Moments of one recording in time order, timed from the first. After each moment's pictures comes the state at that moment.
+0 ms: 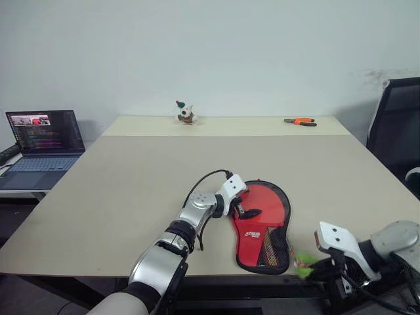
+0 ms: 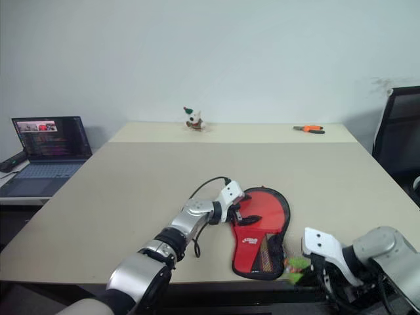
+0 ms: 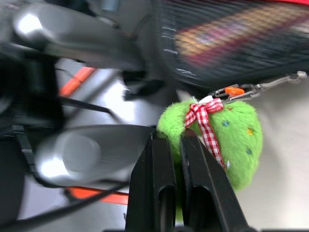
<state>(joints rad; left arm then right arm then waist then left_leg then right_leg) -0.99 0.08 -0.19 1.14 0.07 -0.18 -0.85 -0.10 -1.08 0.02 -0.66 0.39 0.91 1.26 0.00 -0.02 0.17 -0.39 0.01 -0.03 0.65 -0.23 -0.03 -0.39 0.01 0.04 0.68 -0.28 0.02</state>
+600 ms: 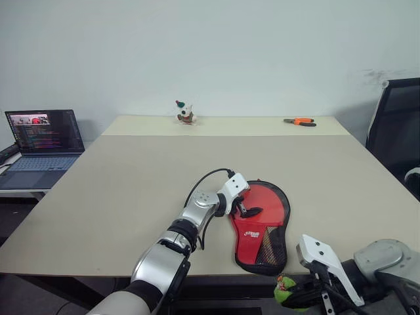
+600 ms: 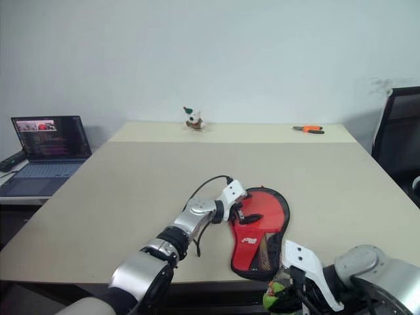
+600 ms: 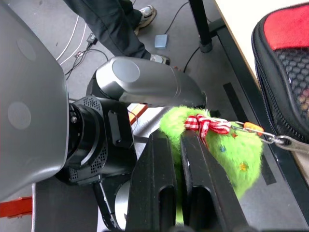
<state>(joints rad) -1.01 0.07 -0.19 1.15 0.09 -0.19 -0.81 -0.16 -0.98 0.06 -0.82 0.69 1.17 1.03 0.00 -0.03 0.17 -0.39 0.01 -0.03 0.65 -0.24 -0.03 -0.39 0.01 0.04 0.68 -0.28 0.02</state>
